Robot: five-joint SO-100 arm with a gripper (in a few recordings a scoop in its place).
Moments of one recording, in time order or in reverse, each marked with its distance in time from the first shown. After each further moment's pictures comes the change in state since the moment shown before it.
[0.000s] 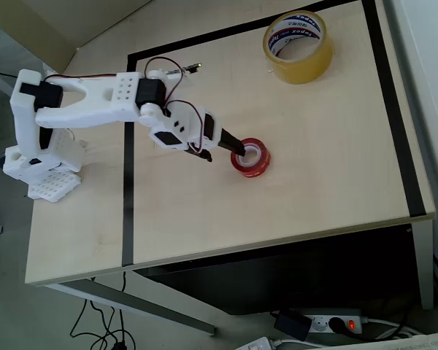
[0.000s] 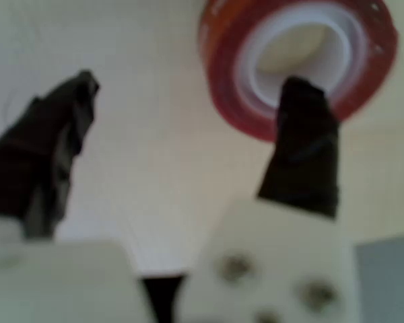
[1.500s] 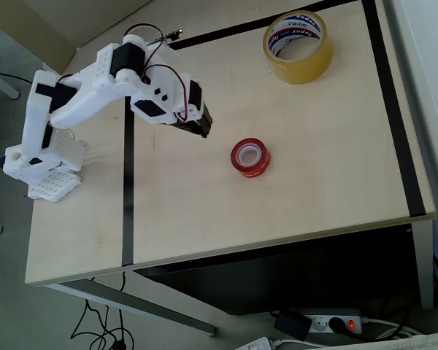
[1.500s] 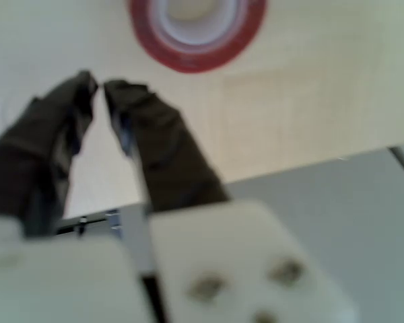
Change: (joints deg) arm -1.8 -6.2 -34.8 24.3 -2.0
